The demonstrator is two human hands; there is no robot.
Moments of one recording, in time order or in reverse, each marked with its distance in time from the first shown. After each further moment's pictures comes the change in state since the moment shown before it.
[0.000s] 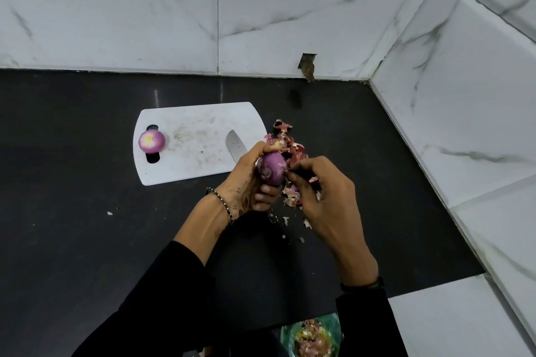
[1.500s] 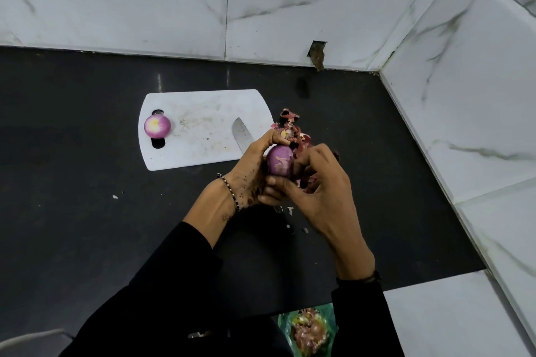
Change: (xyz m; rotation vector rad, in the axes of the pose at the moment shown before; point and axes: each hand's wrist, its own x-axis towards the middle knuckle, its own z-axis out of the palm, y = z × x) left_hand -0.001 -0.003 0.001 -0.117 -0.068 -0.025; right_hand -0.003 -0.015 0.007 0.065 -0.074 0.056
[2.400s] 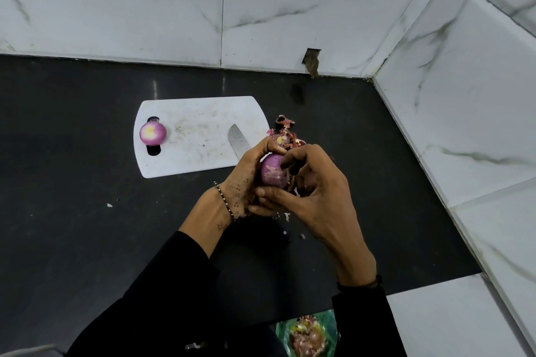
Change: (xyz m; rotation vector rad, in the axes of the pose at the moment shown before) left_hand -0.009 0.001 0.007 -0.183 -0.071 0.072; right_hand 0.006 -0.015 -0.009 0.103 -0.050 -0.035
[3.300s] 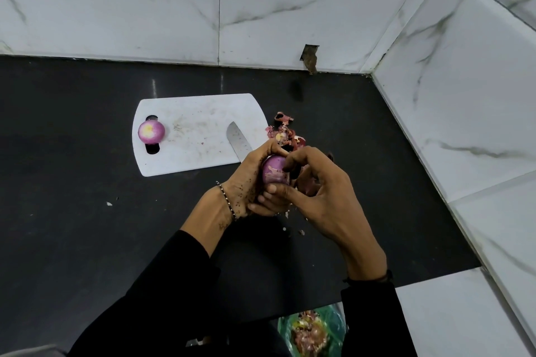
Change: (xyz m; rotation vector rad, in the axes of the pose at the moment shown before) left_hand 0.007 -0.008 -0.010 0.151 -0.140 -0.145; right_hand -0.003 0.008 -0.011 0.018 -0.102 0.034
